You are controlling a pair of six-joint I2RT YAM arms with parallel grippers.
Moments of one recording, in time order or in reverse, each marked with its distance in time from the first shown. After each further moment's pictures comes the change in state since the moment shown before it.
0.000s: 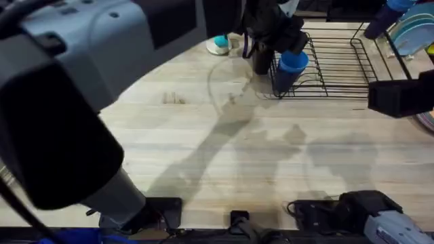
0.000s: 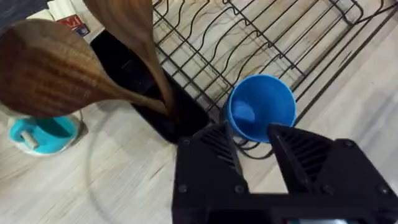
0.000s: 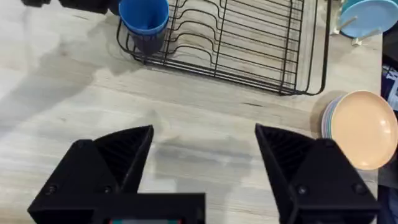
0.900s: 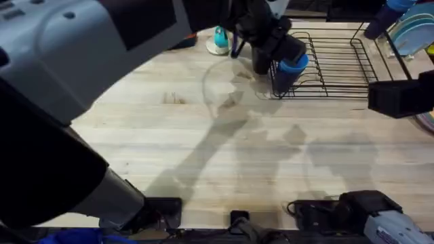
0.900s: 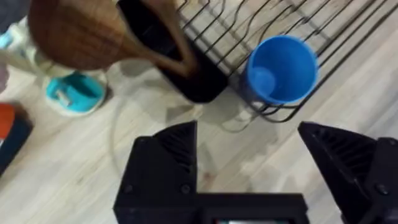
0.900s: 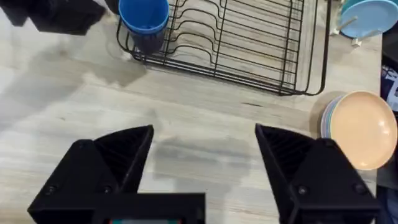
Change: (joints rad) left arm 0.024 -0.062 0.000 -0.160 -0.070 0.057; right arm 0.000 0.000 0.000 0.000 0.000 -0.008
